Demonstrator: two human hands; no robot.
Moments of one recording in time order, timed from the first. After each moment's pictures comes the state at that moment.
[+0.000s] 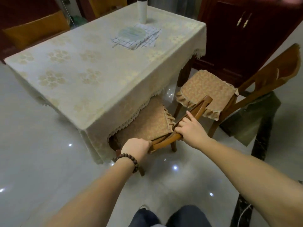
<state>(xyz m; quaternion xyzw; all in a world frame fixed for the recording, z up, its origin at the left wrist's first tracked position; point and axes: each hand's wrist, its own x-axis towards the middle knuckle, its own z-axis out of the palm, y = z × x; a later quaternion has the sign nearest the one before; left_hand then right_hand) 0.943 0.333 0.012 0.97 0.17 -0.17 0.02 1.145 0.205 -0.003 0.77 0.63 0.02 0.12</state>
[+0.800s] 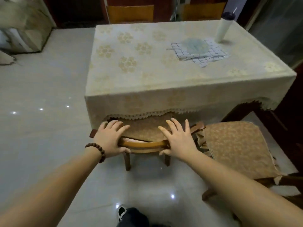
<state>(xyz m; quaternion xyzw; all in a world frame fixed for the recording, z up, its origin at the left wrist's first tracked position) 1.068 0.271 0.009 0.82 0.55 -0.13 0.04 1.350 0.246 0.013 0.56 0.82 -0.02 0.09</state>
